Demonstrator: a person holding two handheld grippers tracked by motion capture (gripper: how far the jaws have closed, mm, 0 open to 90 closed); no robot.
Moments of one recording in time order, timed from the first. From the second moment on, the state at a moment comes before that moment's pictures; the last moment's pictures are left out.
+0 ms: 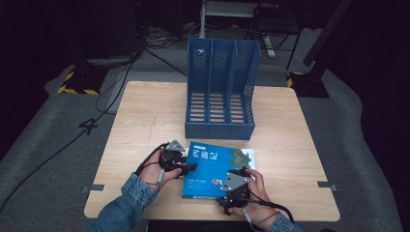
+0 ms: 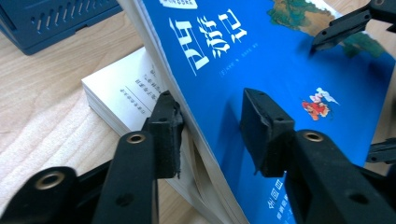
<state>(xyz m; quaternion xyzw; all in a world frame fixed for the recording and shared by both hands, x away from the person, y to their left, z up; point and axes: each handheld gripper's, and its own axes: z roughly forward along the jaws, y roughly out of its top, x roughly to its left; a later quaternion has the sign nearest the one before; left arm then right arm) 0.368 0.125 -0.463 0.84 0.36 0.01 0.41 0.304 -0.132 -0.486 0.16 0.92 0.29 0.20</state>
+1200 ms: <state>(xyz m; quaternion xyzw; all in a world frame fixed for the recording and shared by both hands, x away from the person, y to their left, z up) 0.376 0.093 -0.408 0.86 0.33 -0.02 0.40 0.311 -0.151 -0.472 0.19 0.87 0.41 0.19</state>
